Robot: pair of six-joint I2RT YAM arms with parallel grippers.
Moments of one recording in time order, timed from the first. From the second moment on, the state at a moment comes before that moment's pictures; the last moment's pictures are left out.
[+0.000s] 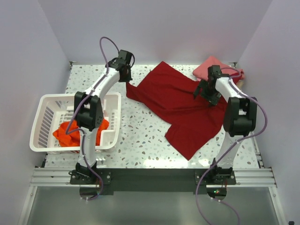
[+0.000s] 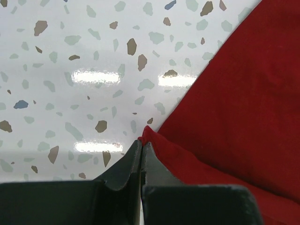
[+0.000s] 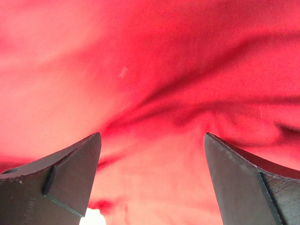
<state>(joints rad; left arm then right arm) -0.32 2.18 1.99 -0.73 -0.24 -0.34 0.00 1.99 1.54 -0.79 0.04 0.55</state>
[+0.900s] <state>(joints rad) -0.27 2.18 1.99 -0.72 -0.07 -0.30 0.99 1.15 0.72 -1.05 0.20 1.37</state>
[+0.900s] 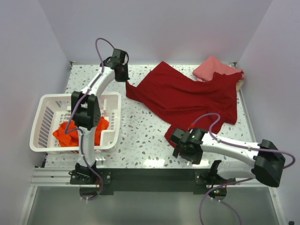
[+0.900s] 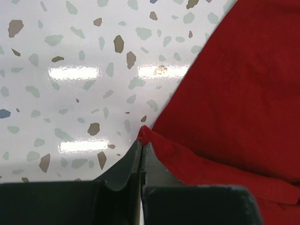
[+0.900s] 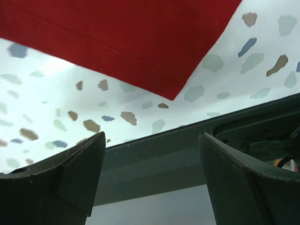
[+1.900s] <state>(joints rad) -0.21 2.18 1.95 -0.72 0.02 -0.31 0.97 1.14 0.54 -0.86 0.32 1.59</state>
